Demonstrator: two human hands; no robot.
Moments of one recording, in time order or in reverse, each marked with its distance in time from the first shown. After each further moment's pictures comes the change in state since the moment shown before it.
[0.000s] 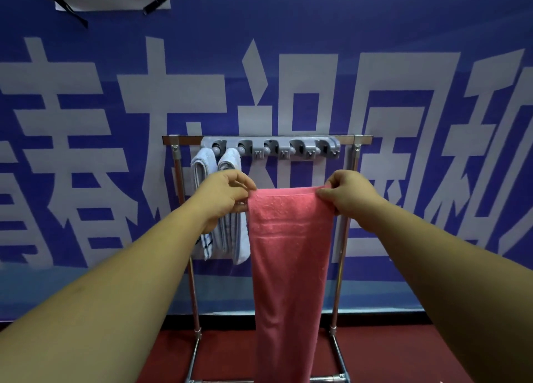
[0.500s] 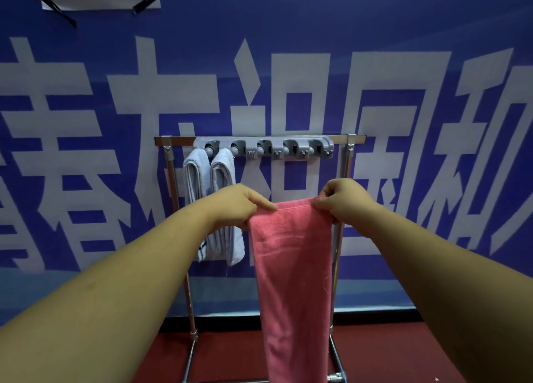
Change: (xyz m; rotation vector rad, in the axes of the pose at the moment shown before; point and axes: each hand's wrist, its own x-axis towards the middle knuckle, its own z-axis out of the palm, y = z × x) left_hand -0.004 0.017 0.026 0.435 -0.299 -0.111; right_hand -0.004 0.012 -0.001 -0.056 -0.067 0.055
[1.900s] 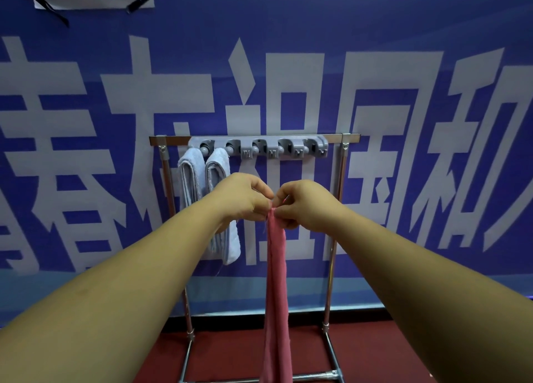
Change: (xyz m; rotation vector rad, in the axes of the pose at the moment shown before) left_hand 0.004 0.011 0.014 -0.250 0.116 0.071; right_hand -0.016 -0.033 0.030 -0.071 -0.218 -0.312
